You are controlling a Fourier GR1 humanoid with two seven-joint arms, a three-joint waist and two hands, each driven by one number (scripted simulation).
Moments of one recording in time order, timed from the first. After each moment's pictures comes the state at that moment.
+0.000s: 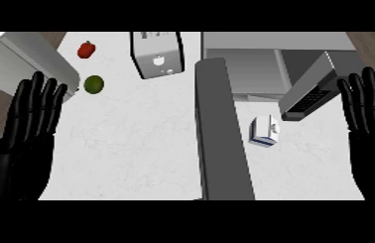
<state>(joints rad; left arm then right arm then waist) 0.03 0.06 -0.02 -2.10 -0.01 -0.02 0.00 0.00 -0.09 -0.03 -2.10 0.00 0.04 -0.03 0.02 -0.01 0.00</state>
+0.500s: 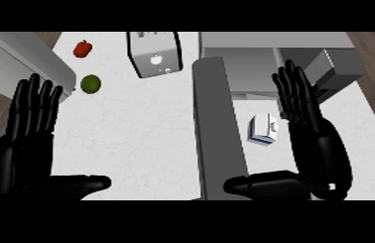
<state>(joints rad) 0.04 0.04 0.04 -2.02 0.01 0.01 -0.02 -0.10 -0.01 0.20 -2.00 0.13 -0.06 0.02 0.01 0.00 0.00</state>
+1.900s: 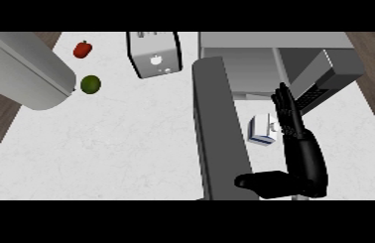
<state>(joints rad) 0.42 0.04 0.24 -2.33 0.28 -0.22 0.02 0.03 -0.01 0.19 -1.83 0.18 -0.15 -0.07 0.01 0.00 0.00</state>
